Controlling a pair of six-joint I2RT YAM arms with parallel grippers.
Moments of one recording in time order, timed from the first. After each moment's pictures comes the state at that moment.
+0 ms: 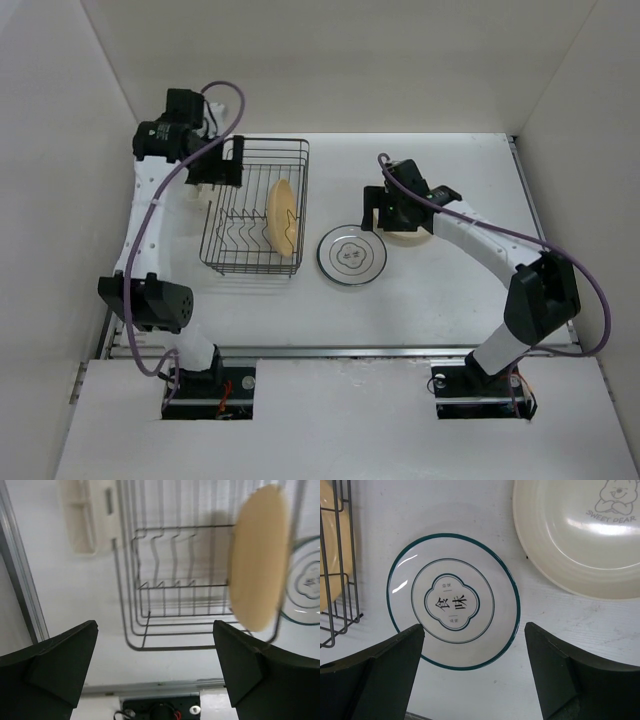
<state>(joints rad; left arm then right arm) -0.04 1.66 1.94 -1.30 0.02 -0.01 0.53 1.61 1.30 -0.60 0.06 0.47</state>
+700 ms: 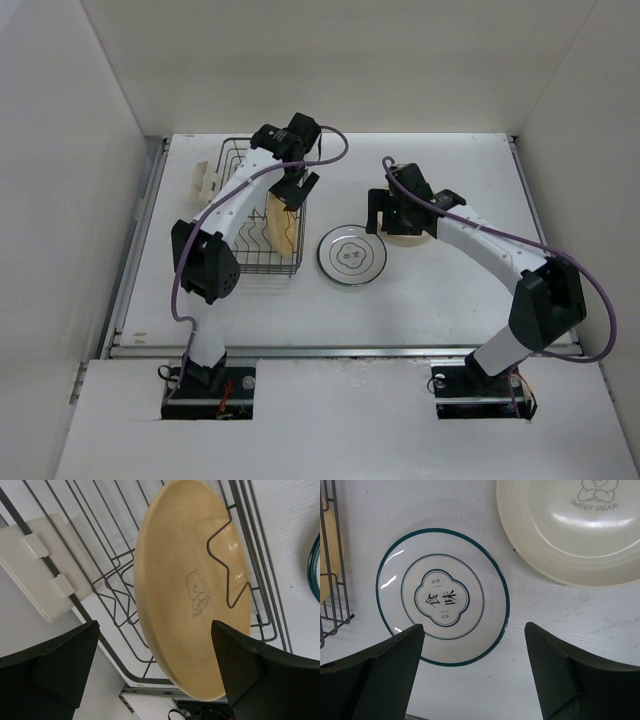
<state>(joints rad) -0.52 1.99 2.08 -1.31 -0.36 0.11 0.53 1.57 1.26 -0.61 0.10 0.48</state>
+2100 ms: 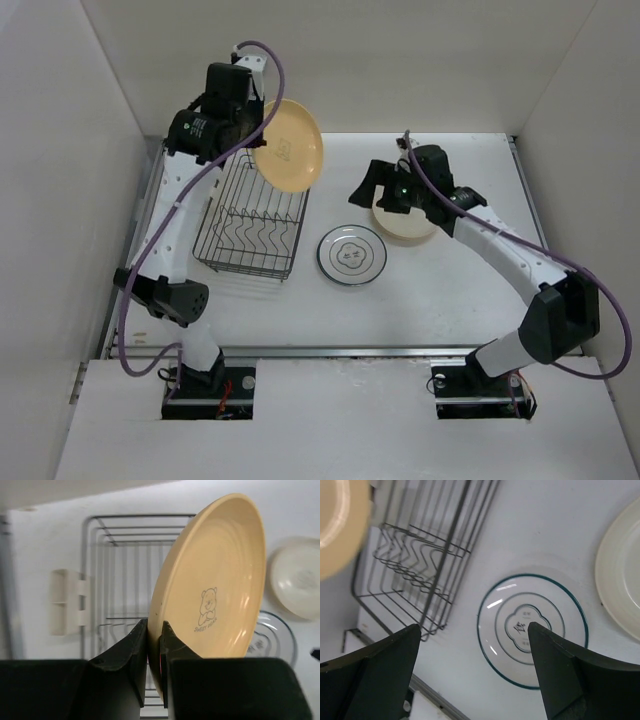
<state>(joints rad) -0.40 1.74 2.25 -1.09 -0.26 -0.09 0.47 1.48 1.27 -0.36 -0.21 0.55</state>
